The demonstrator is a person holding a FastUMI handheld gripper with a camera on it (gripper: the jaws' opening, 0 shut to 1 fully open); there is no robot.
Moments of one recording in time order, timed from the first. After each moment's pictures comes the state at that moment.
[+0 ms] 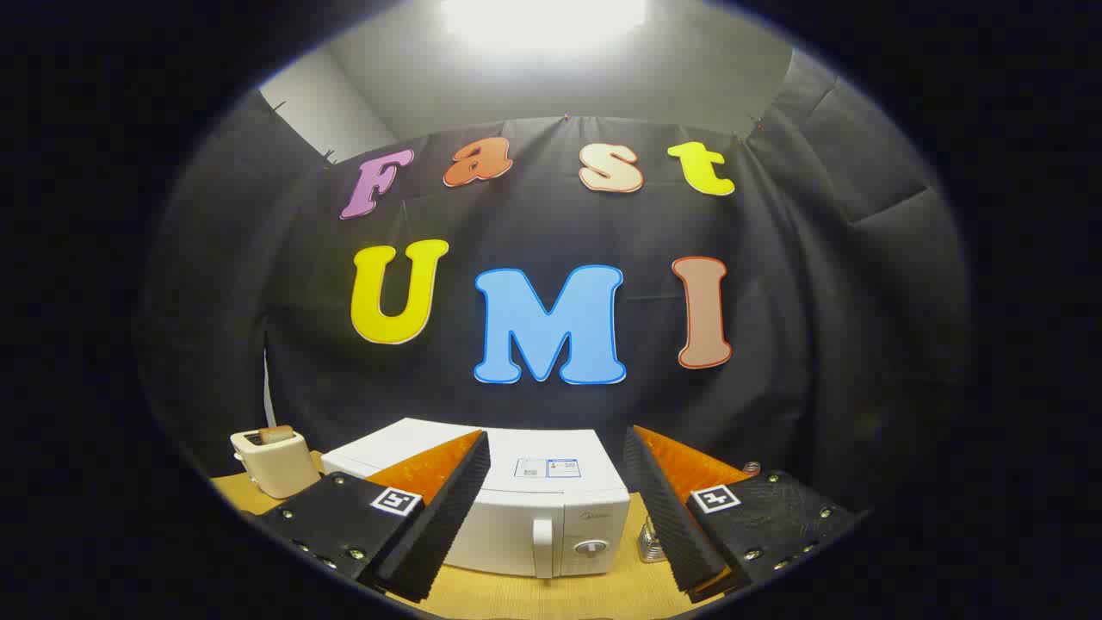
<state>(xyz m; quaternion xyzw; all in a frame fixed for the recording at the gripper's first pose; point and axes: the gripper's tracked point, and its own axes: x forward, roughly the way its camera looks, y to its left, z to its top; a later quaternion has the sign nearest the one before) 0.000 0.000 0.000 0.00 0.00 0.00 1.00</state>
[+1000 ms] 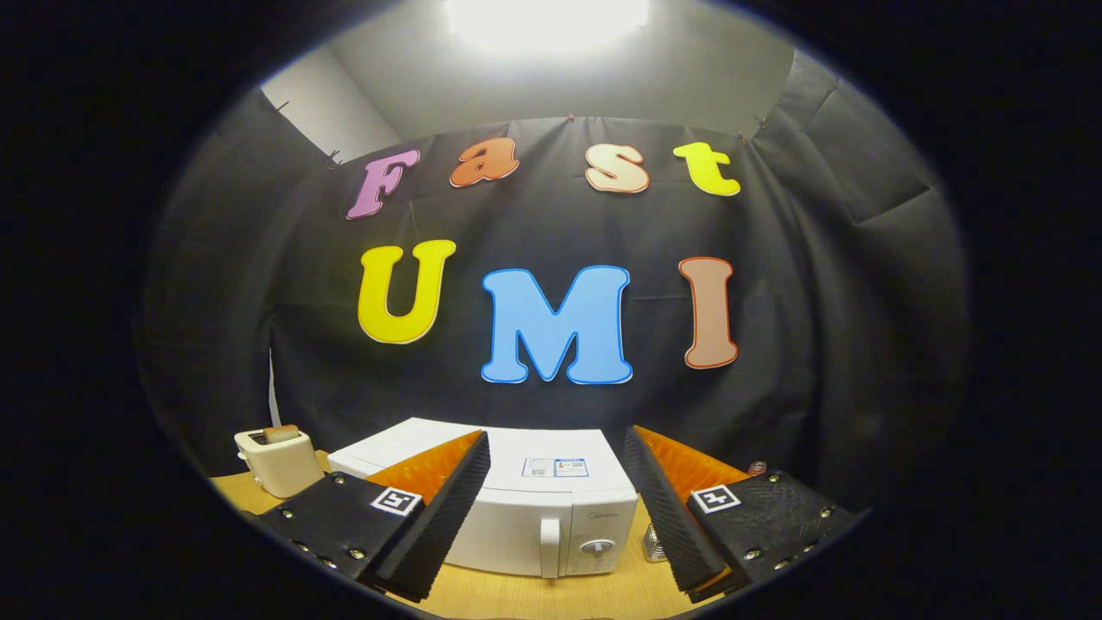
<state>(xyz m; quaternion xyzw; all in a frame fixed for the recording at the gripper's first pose) 0.000 0.006 -0.001 0.00 0.00 0.01 1.00</state>
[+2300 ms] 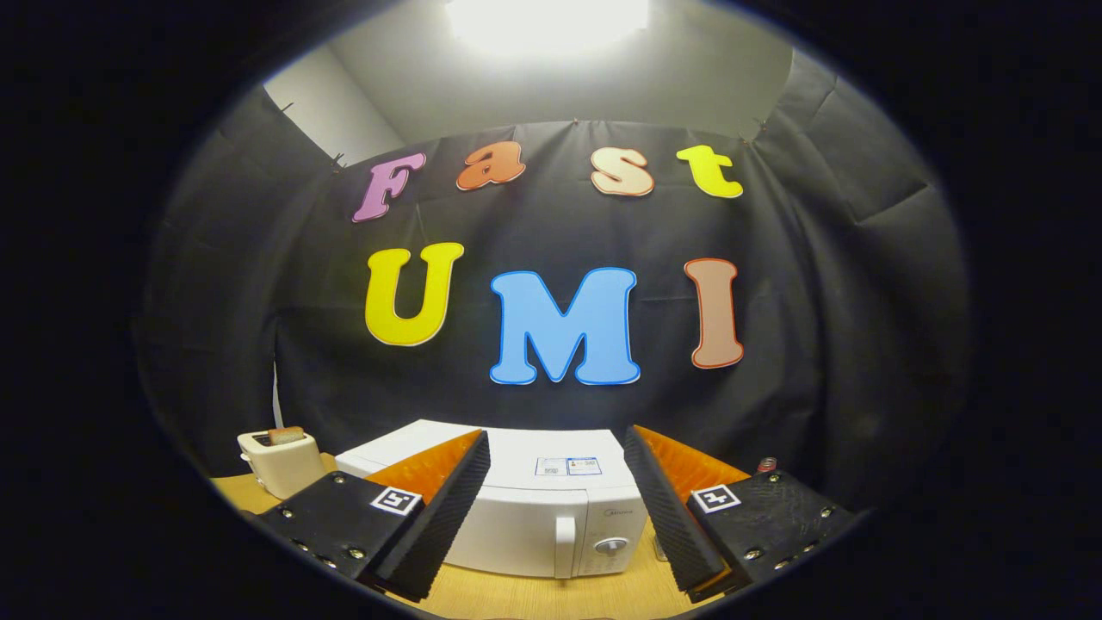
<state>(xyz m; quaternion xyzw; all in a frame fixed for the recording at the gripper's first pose) -0.005 0.023 -0.010 0.01 -0.02 0.01 1.00</state>
